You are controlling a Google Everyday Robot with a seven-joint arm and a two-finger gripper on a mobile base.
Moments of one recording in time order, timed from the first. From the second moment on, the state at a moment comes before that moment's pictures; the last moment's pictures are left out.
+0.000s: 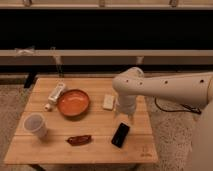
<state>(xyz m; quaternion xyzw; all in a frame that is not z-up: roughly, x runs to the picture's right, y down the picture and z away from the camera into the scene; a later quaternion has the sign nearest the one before) 0.096 0.161 0.734 -0.22 0.31 0.77 0.51</state>
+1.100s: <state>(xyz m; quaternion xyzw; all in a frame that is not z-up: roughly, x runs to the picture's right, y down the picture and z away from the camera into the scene) 0.113 0.224 0.785 -0.26 0.33 0.78 0.45</state>
